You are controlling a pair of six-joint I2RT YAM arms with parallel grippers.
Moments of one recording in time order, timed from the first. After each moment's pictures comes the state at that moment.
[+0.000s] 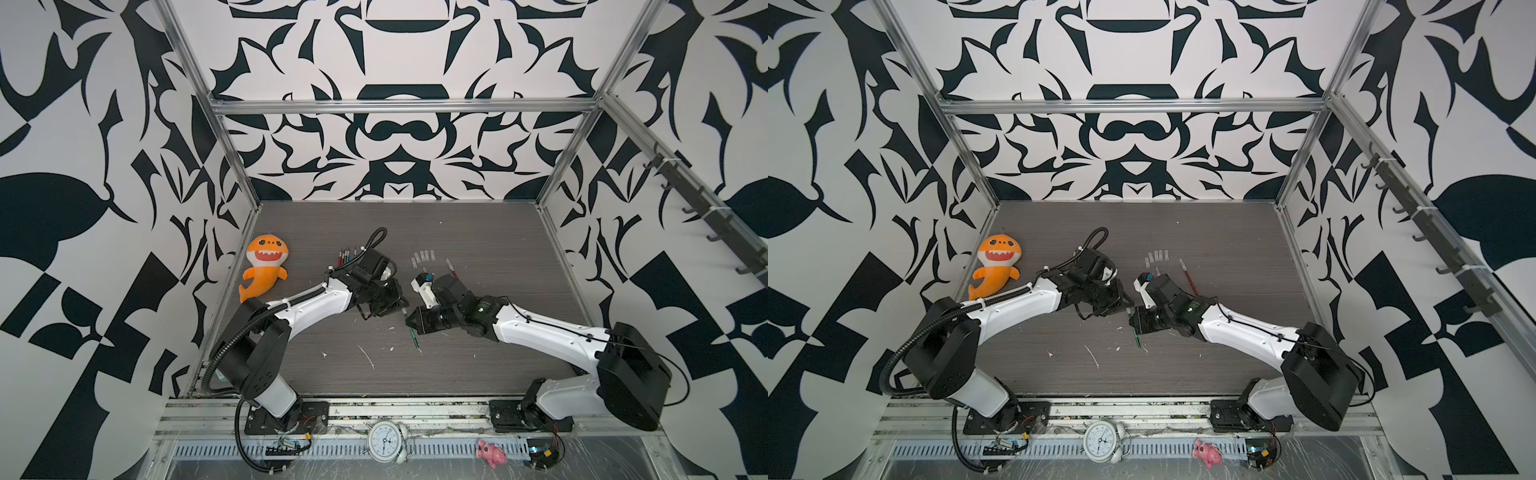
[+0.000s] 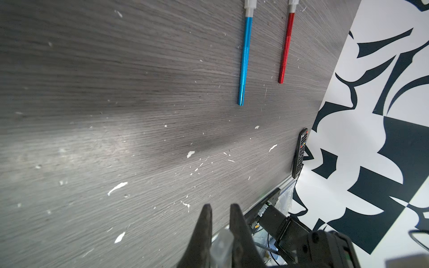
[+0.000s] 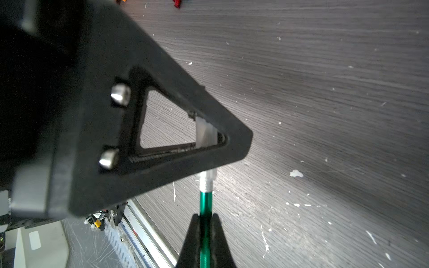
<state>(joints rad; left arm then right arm) -0.68 1.59 1.00 -0.36 0.49 -1.01 0.83 1.37 0.79 -0.25 -0.31 0.65</state>
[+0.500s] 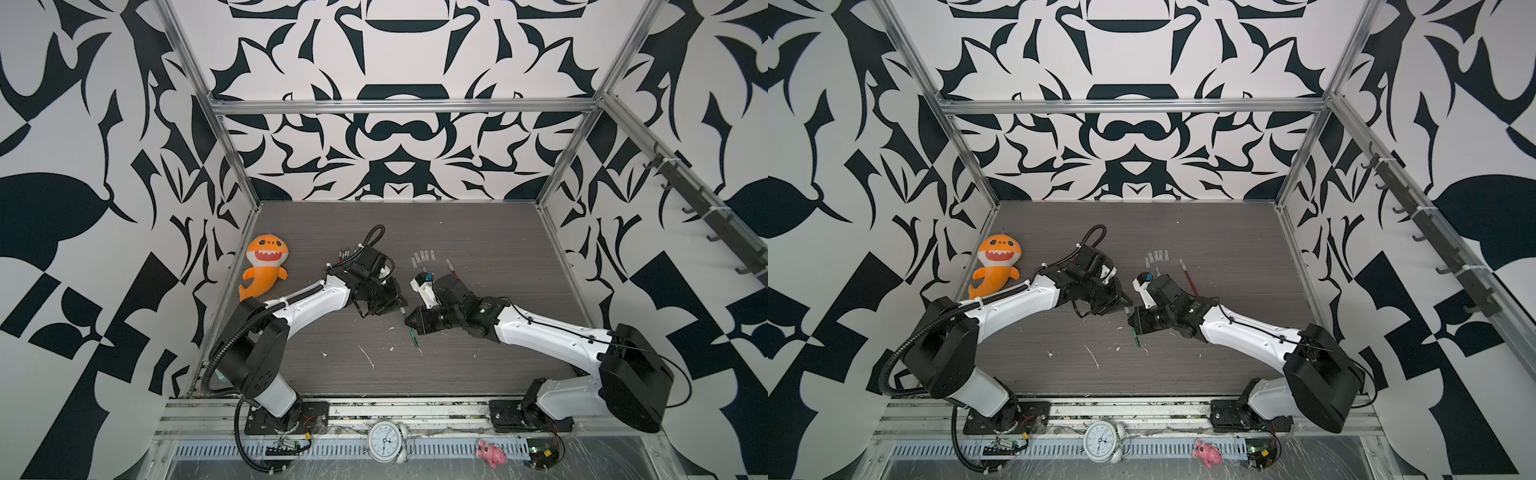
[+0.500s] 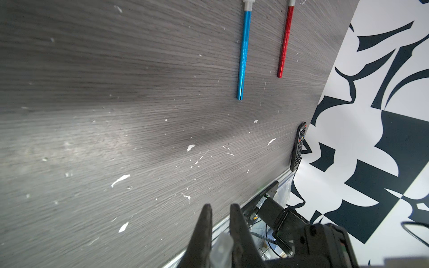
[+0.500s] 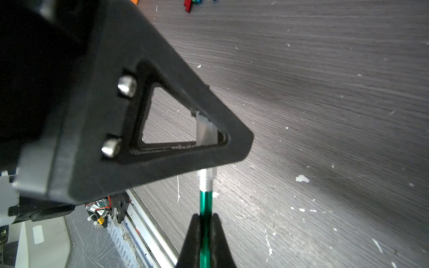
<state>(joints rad) -0.66 1.59 1.03 -0.42 0.53 -0.98 0.83 1.35 0.77 -0.23 -0.33 0.63</state>
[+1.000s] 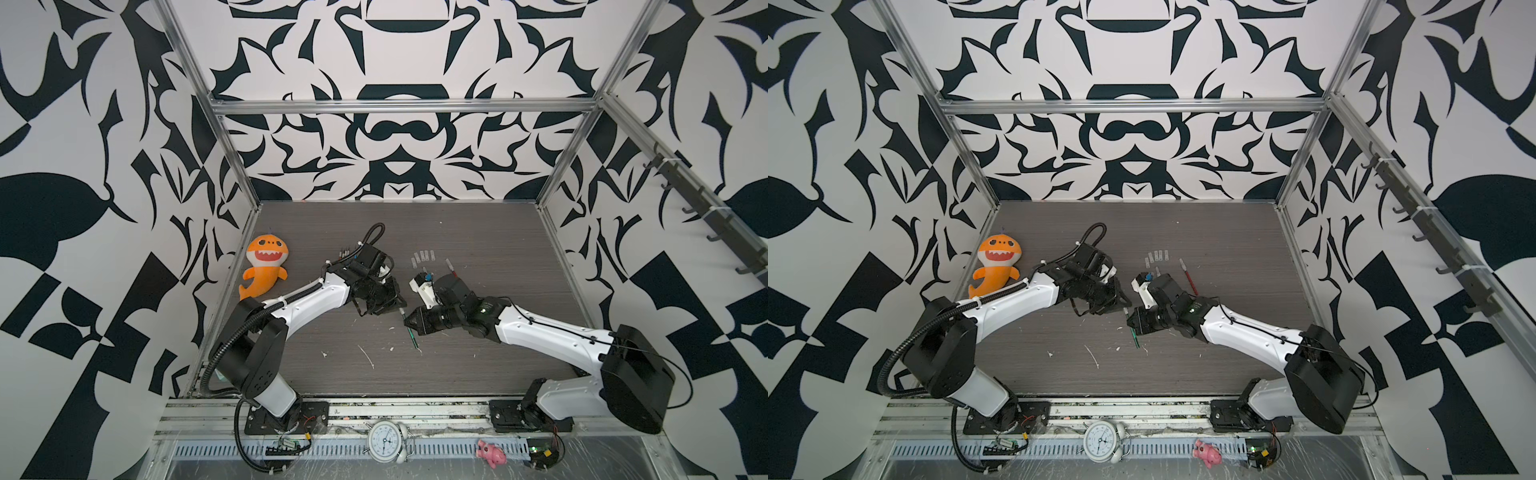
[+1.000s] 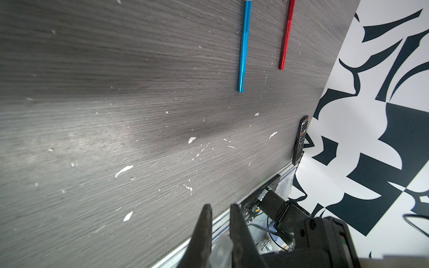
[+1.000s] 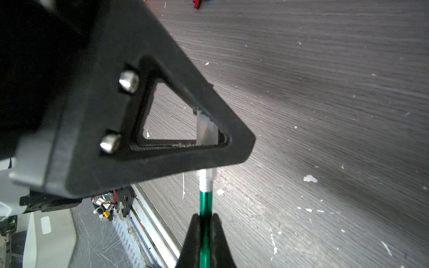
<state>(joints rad) -0.65 1.59 1.05 -0.48 0.55 -0.94 0.82 1.35 0.77 -0.23 -0.37 0.62</state>
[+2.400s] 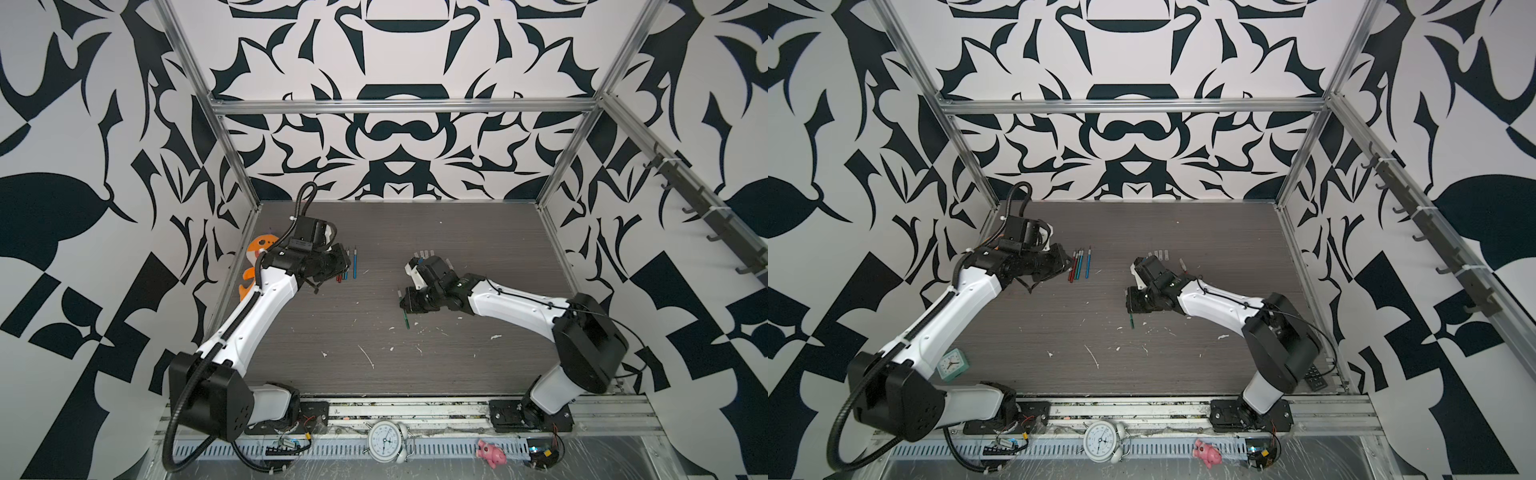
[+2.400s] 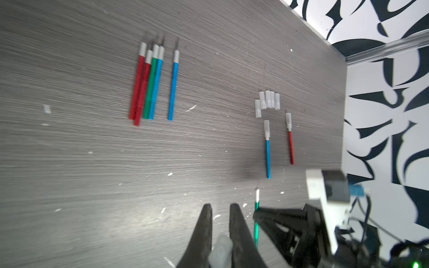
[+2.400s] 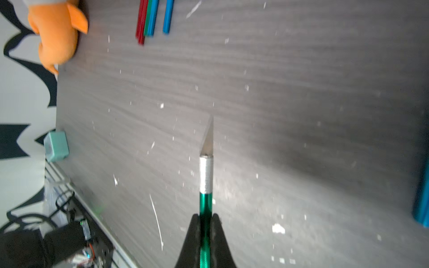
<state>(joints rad) -0.32 1.29 1.17 -0.76 0.21 -0.58 0.74 1.69 1.08 -0.30 -0.27 0.67</state>
